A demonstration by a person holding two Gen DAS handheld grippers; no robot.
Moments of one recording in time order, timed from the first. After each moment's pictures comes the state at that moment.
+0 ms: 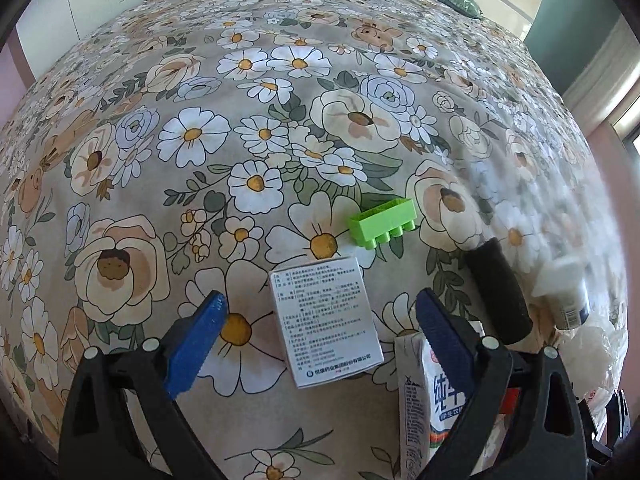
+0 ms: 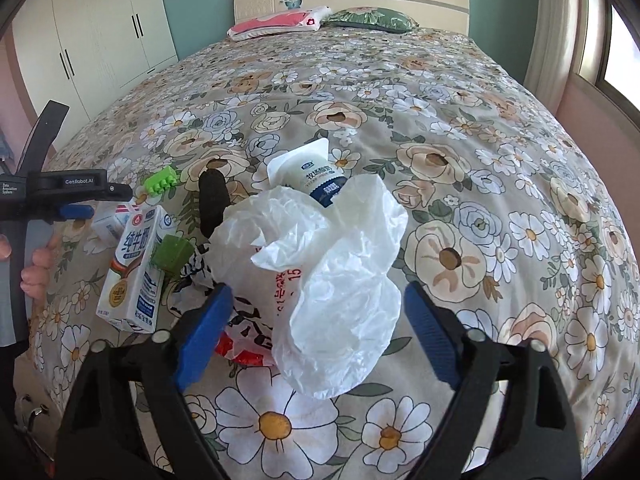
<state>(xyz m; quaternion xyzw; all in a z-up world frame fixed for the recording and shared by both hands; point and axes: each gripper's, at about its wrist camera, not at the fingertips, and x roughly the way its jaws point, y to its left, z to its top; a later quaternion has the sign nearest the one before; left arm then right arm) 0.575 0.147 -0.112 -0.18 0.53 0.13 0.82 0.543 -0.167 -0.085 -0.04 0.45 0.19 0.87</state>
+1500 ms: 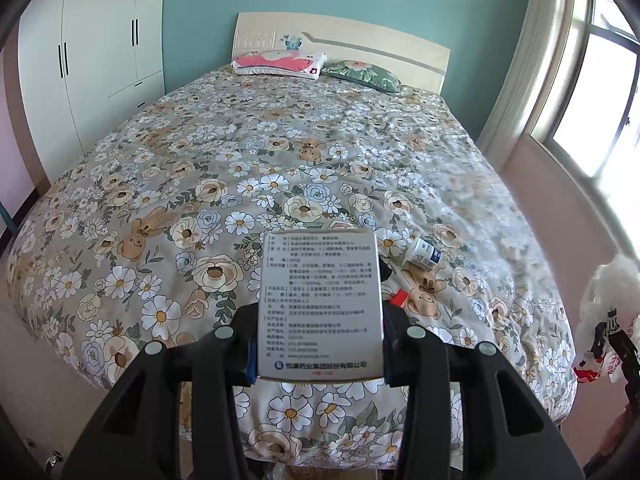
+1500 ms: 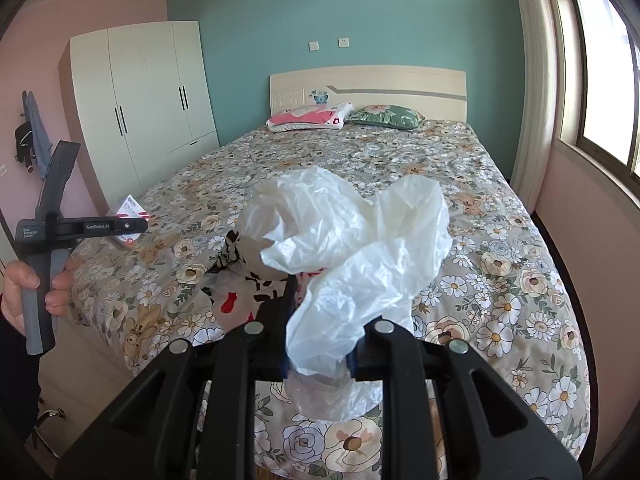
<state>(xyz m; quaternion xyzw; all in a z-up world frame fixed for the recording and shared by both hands) 0.349 0.099 0.126 -0.11 0.38 0.06 0.92 0.306 -0.238 0.163 -0.02 0.29 0.23 0.93</state>
